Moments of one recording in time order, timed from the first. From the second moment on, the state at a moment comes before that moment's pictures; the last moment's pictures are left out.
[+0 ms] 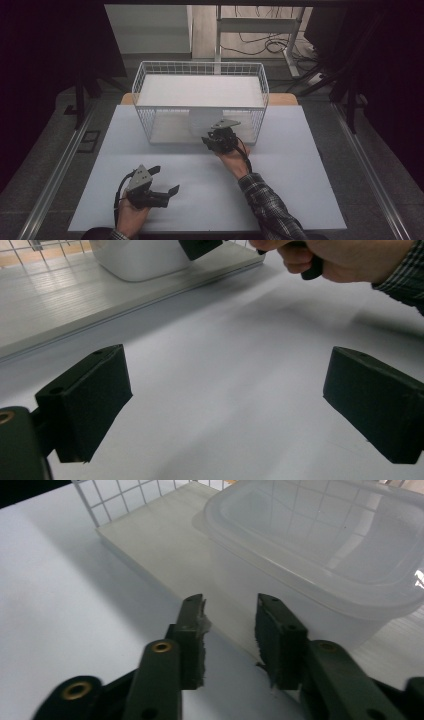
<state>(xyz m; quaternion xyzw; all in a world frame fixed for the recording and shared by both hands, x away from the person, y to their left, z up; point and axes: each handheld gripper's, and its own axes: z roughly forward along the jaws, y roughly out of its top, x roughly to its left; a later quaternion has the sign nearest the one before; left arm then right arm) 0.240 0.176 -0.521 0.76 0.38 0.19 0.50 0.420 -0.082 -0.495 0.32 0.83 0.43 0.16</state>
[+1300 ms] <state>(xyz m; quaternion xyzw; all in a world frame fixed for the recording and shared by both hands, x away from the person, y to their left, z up) 0.244 0.175 -0.525 0.77 0.38 0.15 0.50 0.374 -0.112 -0.492 0.29 0.85 0.43 0.12</state>
